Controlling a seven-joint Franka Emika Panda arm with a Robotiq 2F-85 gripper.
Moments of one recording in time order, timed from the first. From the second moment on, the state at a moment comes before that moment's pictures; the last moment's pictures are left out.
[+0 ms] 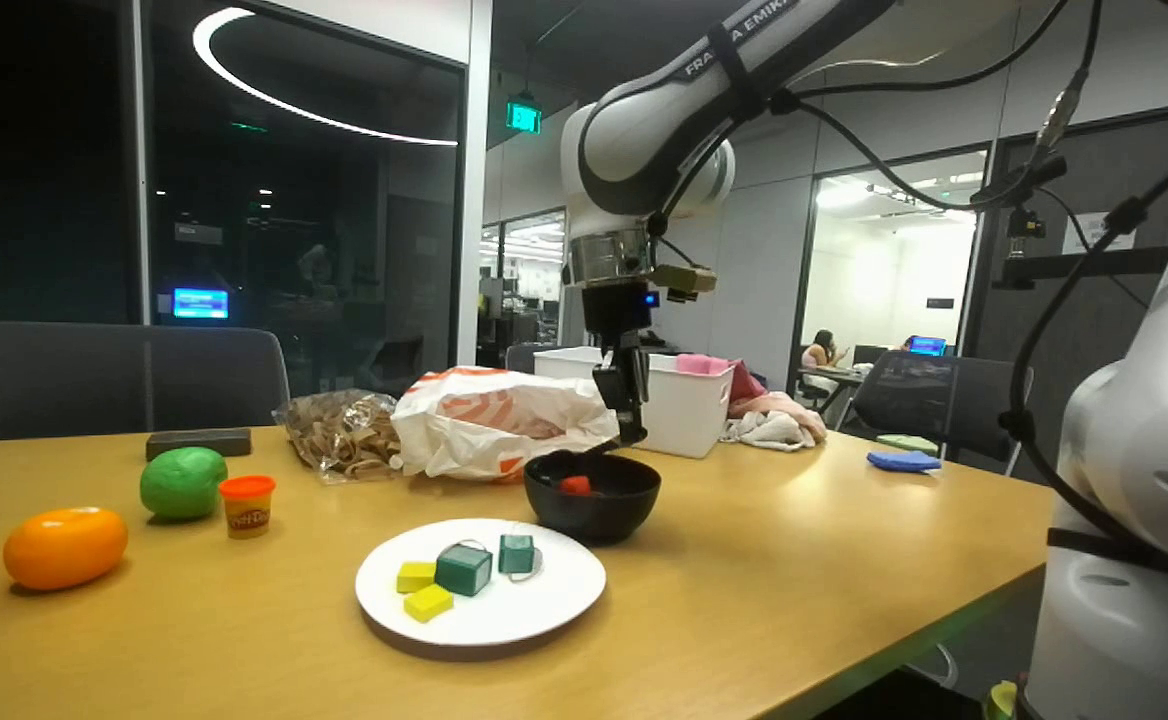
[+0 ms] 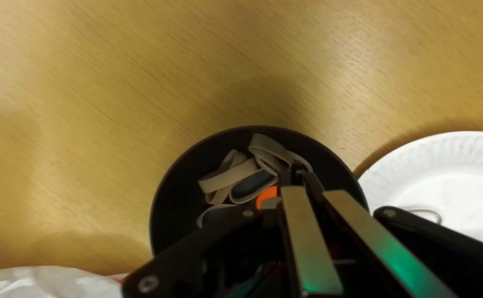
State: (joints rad) arm 0.02 -0.27 0.01 -2.36 -0.15 1.96 -0.21
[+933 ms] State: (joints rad) arm 0.02 -0.32 0.12 -2.37 -0.51 1.77 0.13
